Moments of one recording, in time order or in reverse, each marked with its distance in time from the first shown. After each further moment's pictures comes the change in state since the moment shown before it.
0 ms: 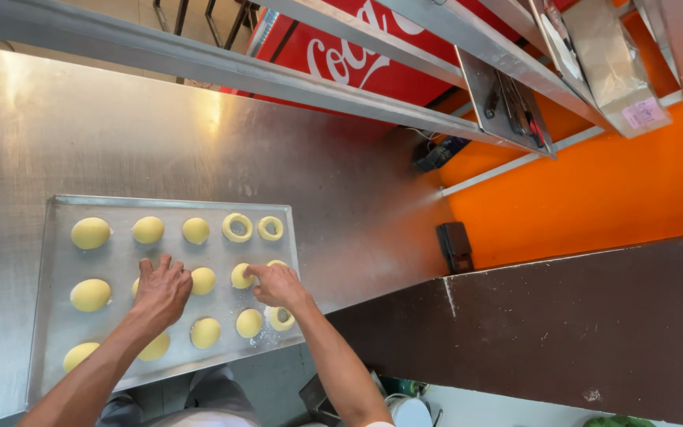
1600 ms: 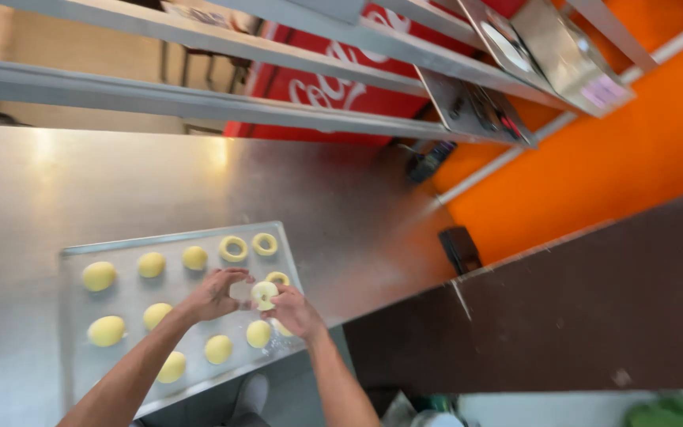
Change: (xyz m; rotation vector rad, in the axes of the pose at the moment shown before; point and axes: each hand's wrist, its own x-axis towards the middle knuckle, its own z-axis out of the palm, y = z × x) left_hand 0.018 0.026 -0.073 -1.002 0.068 0.313; right_hand -0.073 -0.009 -0.005 1.899 0.044 -0.302
